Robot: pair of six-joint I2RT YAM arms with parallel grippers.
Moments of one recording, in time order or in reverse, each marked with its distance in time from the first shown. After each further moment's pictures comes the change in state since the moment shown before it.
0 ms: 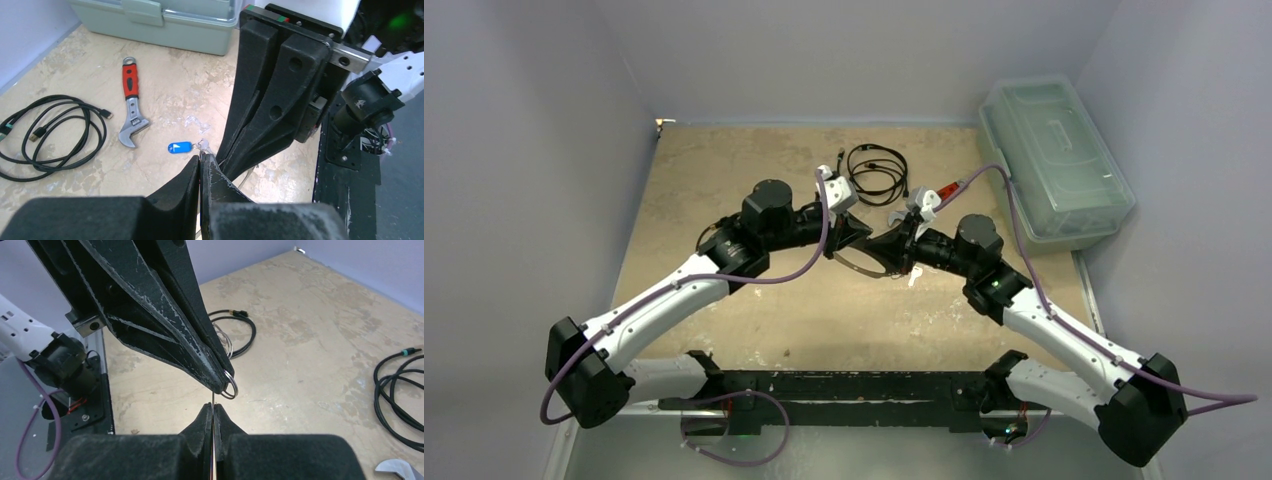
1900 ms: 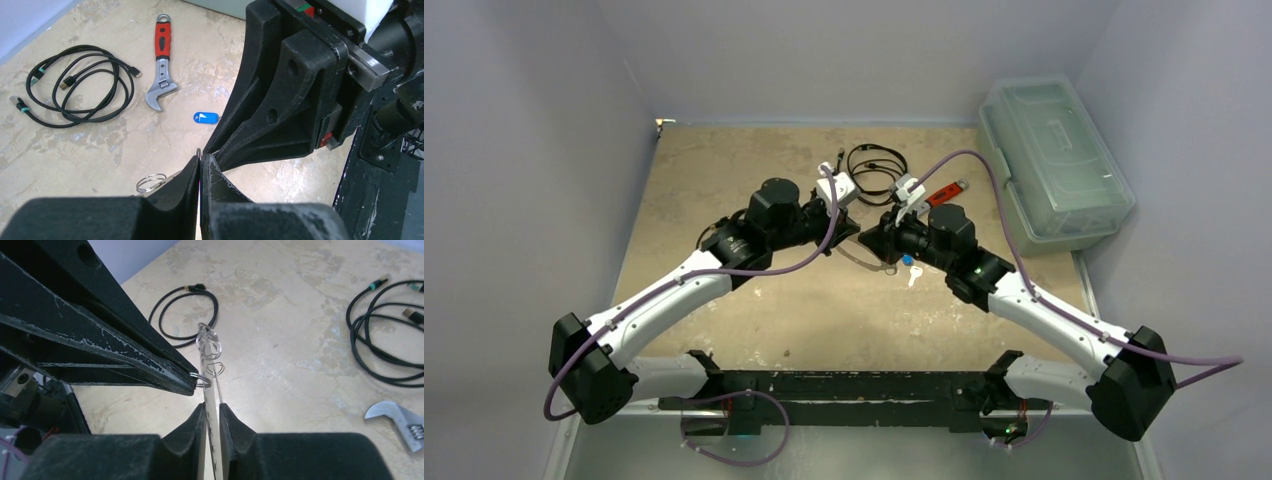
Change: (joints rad) left arm 0.001 0.027 0.022 -0.119 -0.169 0.002; right arm 0.091 0.133 0.133 -0.189 0.340 0.095
